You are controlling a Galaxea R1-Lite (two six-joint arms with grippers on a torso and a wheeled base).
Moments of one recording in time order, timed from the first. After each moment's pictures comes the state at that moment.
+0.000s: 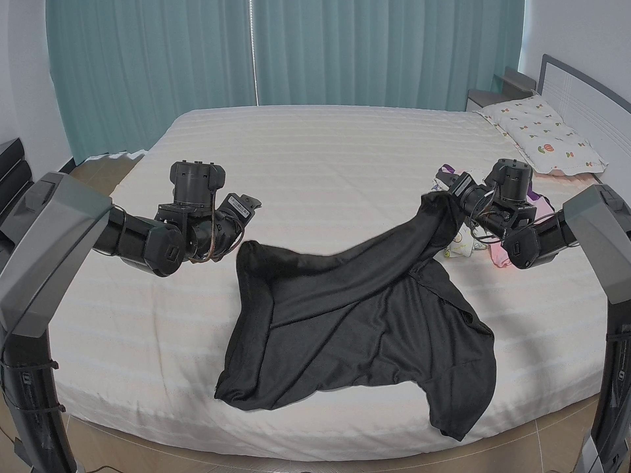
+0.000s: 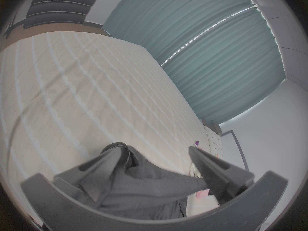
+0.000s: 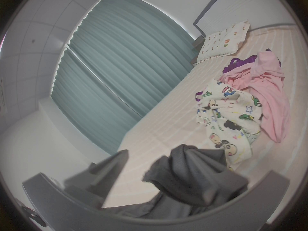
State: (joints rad) left arm -0.32 2.18 -1.40 -0.38 0.07 -0.99; right arm 0.16 2.31 -1.44 -0.79 0.06 0.77
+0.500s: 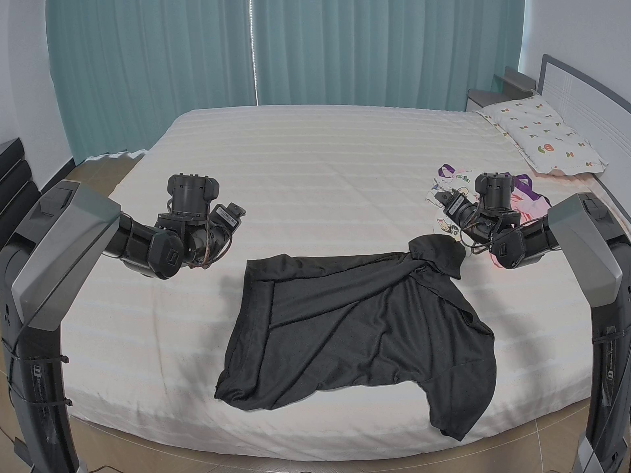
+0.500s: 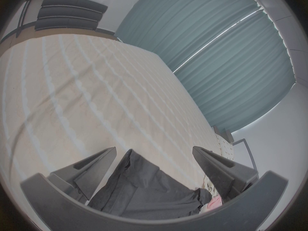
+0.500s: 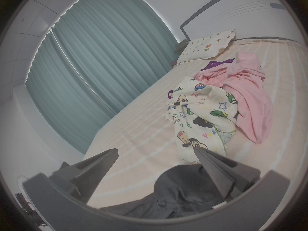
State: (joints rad) left arm -0.27 2.26 -1.43 -0.37 0.15 -1.00; right arm 0.15 2.42 -1.58 -0.58 -0.13 0.70
